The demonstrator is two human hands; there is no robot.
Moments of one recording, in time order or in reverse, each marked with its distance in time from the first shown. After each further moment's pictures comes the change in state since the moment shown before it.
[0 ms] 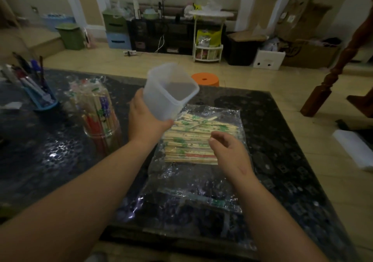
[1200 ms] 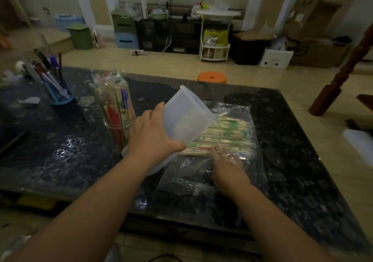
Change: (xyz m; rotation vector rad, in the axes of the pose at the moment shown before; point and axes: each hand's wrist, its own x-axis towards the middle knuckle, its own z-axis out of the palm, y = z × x) left_hand -0.052 -0.005 -0.057 0.507 -0.298 0.127; right_hand 0.001 0.072 0.040 -1.079 -0.387 -0.152
